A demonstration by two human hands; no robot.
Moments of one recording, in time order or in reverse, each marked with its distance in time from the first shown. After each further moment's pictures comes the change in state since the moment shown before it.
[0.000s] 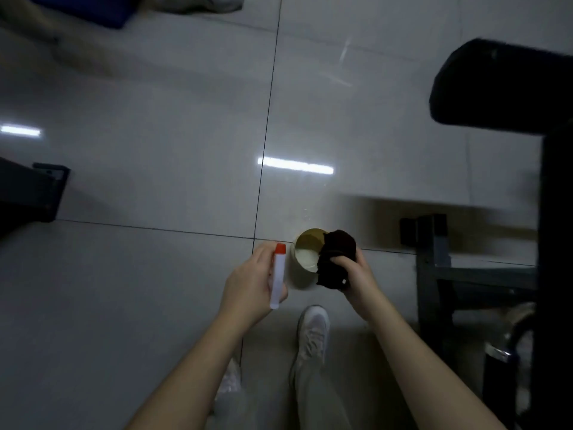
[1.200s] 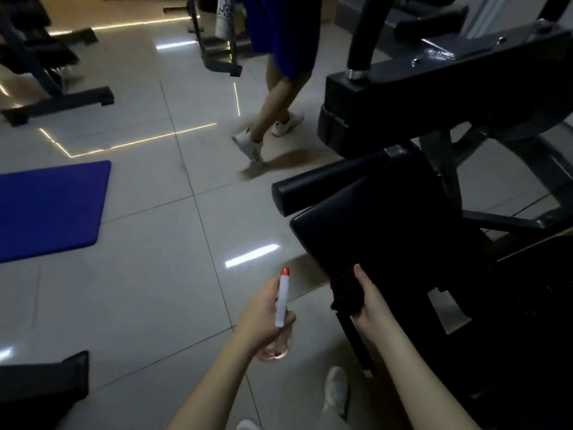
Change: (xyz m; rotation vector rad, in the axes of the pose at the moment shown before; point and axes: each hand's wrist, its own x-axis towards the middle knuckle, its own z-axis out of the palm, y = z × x) left_hand -0.122 0.358 -0.162 0.124 -0.319 0.255; right_hand -0.344 -0.156 -0.130 0.673 0.291 -0.248
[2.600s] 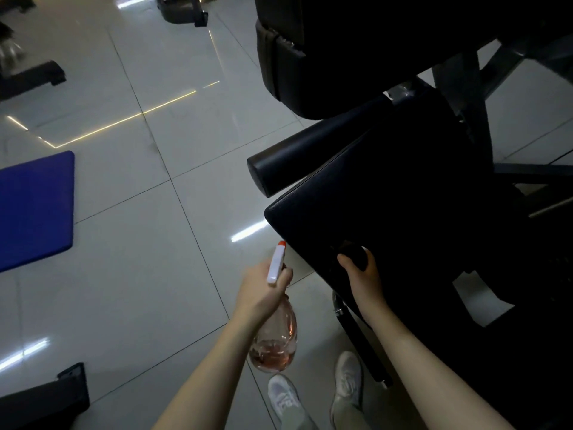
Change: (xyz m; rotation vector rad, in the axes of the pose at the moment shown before) left_hand 0.133 0.008 0.051 -0.122 0.047 -0.140; right_hand 0.133 0.022 -0.020 -0.478 0.154 -0.236
